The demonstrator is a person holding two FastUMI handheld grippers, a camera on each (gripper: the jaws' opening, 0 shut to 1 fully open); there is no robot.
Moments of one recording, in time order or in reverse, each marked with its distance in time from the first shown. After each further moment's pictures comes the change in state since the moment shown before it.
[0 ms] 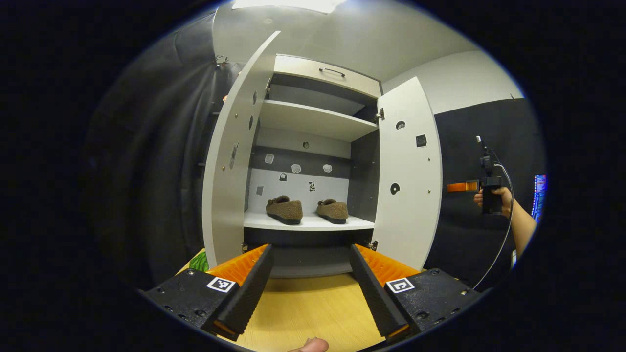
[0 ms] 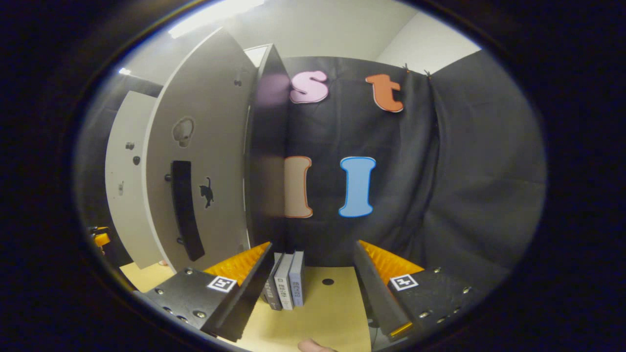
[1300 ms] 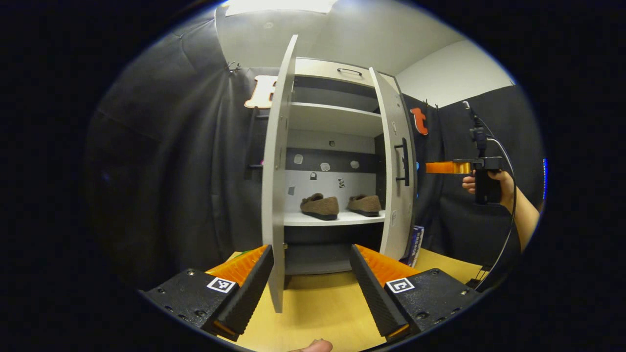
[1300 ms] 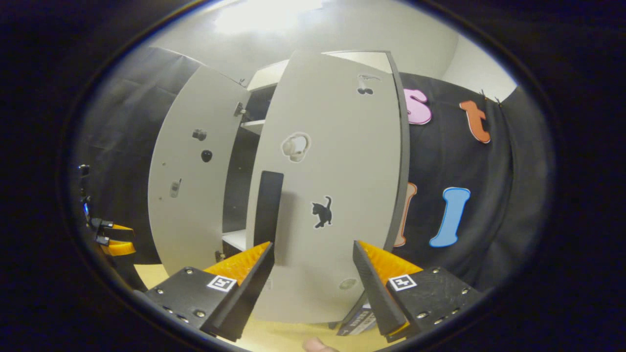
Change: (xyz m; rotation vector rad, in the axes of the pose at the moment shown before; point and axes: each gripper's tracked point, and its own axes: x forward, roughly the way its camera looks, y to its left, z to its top) left arm -0.033 0.082 -0.005 0.083 0.013 0.162; right arm 0.025 0.267 0.019 -0.089 -0.143 0.320
